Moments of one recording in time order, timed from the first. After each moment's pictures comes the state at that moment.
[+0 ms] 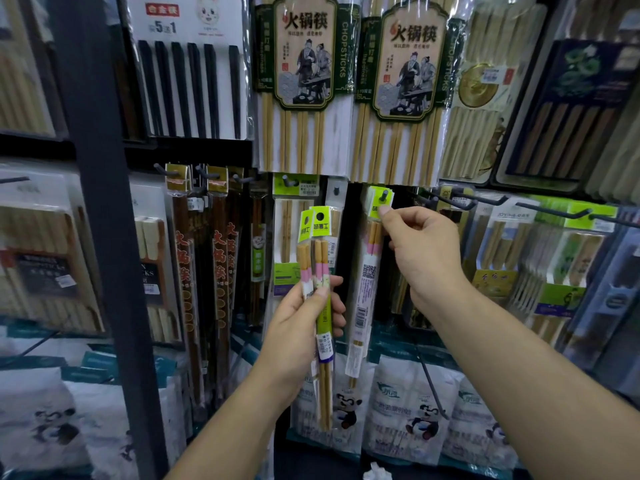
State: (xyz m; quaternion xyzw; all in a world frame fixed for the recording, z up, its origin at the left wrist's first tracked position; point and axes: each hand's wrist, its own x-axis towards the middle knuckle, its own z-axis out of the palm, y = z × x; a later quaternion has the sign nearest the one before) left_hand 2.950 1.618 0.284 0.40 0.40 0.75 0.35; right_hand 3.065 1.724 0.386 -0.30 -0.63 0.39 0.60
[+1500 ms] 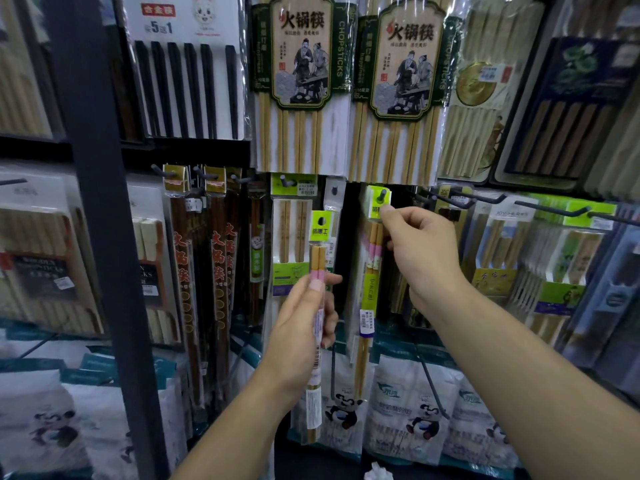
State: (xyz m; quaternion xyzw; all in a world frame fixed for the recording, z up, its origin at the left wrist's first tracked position) left_hand 2.957 1.612 0.291 0.44 0.42 0.73 0.32; right_hand 3.066 1.718 0.387 -0.32 -0.63 0.40 0.58
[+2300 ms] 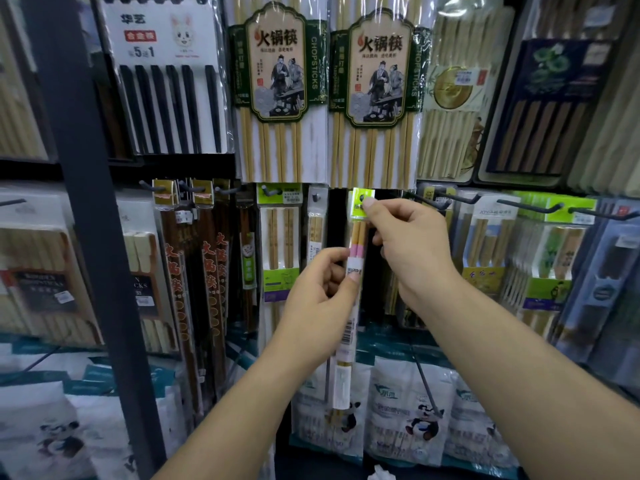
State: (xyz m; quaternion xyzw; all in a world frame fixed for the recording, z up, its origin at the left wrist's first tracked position) left_hand 2.979 1.630 0.328 0.54 0.50 0.65 0.18; right_hand 3.081 1.707 0.403 -0.26 -0.63 0.44 0.59
